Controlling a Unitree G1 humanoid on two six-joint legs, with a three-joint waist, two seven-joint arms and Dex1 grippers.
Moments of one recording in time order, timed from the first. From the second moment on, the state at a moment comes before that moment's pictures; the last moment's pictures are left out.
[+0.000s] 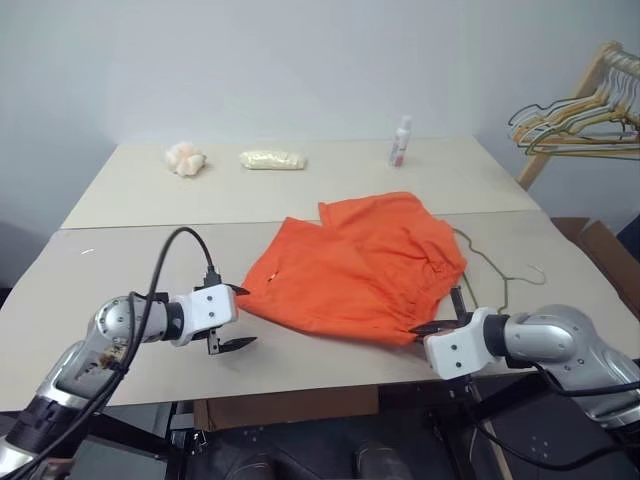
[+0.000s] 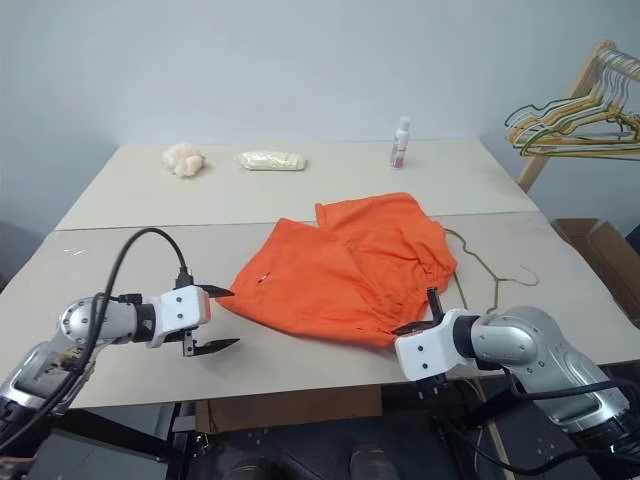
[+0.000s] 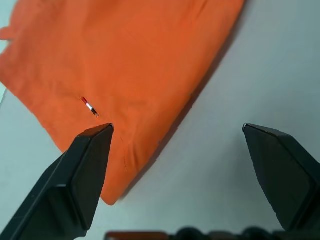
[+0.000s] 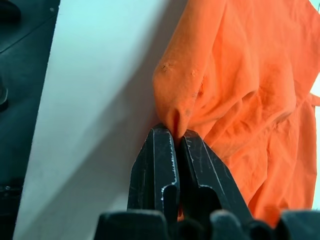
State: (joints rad) left arm -0.18 0.89 -0.18 -0.12 -0.02 0.07 -0.99; right arm -0.11 -1.01 0.18 -0.34 -0.19 -0.17 0.98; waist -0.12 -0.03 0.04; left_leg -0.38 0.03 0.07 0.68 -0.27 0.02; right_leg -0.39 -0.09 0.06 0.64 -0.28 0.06
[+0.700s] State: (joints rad) left arm -0.40 0.73 -0.31 0.24 0.26 -0.05 -0.87; right arm -0.10 -1.01 0.15 -0.35 -0.17 -0.17 0.98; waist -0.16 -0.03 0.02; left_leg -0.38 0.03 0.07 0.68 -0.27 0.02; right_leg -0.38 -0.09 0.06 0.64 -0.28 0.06
